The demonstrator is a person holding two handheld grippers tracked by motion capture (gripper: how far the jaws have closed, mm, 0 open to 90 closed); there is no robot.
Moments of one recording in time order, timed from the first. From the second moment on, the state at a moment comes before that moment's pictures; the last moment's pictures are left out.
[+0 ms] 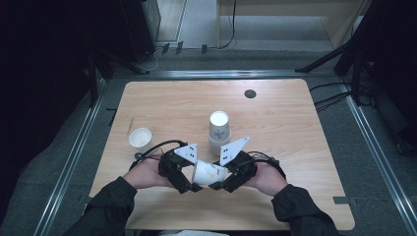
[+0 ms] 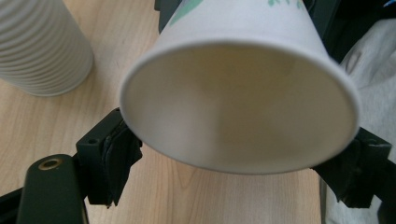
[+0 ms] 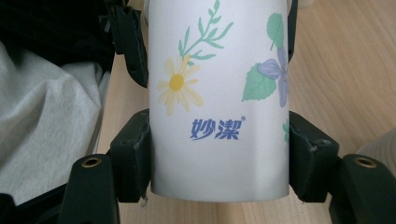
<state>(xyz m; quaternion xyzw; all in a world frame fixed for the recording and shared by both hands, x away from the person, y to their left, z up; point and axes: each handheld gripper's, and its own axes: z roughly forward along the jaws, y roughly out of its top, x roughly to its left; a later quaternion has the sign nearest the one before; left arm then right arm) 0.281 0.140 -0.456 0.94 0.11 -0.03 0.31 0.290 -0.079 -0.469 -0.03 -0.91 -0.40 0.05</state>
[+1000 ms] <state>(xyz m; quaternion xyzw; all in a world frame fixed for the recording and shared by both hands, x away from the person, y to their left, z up) 0.278 0.157 -0.436 0.86 0.14 -0.06 0.48 0.295 -0.092 -0.454 -0.03 -0.87 -0.48 0.08</state>
